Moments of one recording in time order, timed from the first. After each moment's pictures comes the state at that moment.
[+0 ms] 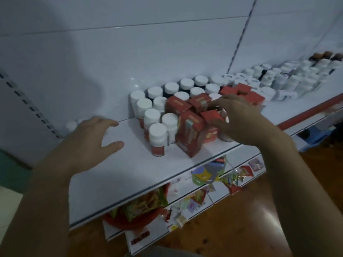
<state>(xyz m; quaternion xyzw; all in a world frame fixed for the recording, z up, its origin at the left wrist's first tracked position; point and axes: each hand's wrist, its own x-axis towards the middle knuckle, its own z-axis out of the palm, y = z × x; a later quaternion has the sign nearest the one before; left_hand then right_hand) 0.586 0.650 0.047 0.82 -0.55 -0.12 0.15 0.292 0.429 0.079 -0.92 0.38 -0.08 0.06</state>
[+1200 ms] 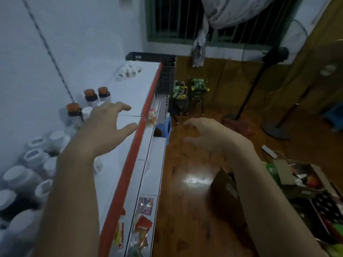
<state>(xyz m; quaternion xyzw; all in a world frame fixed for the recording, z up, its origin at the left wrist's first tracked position) -0.001 -0.126 0.089 0.45 -0.86 -0.16 0.18 -0.276 -0.017 0.074 -0.64 0.75 -0.06 0.15</state>
